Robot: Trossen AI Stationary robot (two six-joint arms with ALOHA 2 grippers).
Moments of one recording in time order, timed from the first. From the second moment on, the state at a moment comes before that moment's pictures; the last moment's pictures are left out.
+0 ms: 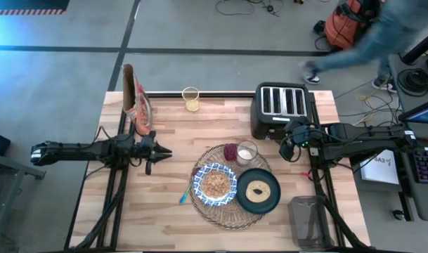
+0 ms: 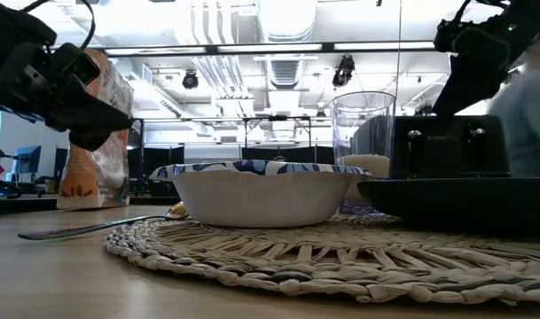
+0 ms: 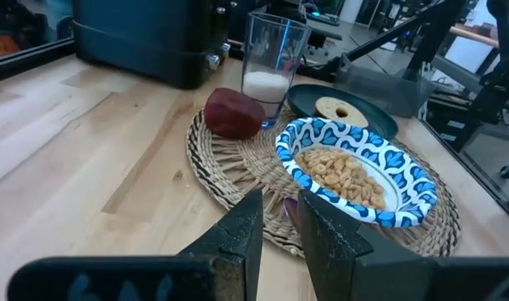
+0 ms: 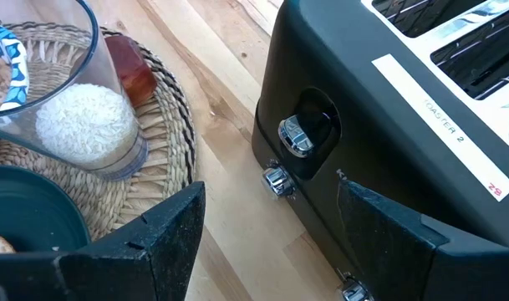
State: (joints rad) left arm 0.08 0.26 0.01 0.03 0.07 -0.22; right arm -0.01 0.72 0.64 -0.80 0.38 0.43
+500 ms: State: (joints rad) left arm 0.08 0.28 0.01 0.03 0.06 -0.22; right arm -0.01 0.72 0.64 -0.80 0.38 0.43
